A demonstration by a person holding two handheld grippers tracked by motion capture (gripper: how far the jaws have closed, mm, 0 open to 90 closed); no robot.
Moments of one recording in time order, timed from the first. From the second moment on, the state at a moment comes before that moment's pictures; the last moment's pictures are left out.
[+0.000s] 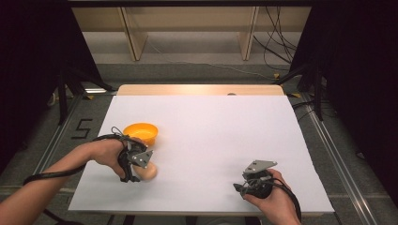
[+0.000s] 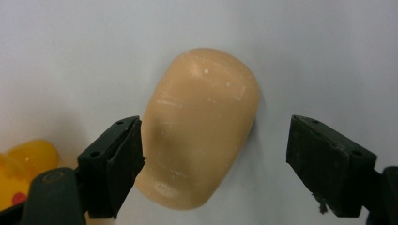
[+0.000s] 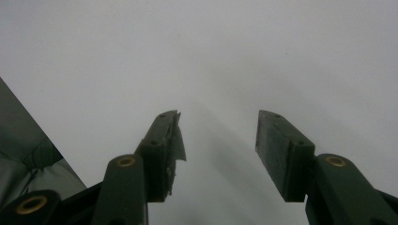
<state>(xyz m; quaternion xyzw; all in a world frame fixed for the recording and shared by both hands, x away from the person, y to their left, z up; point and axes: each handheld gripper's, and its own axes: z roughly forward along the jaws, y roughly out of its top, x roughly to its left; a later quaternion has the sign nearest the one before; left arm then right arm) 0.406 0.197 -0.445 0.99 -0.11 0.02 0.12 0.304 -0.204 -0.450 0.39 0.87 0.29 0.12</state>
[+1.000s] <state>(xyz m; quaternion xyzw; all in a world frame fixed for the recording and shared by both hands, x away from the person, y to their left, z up) 0.424 0.183 -0.462 0.99 -0.10 -0.01 0.08 0.306 -0.203 -0.454 0.39 0.87 0.29 0.10</state>
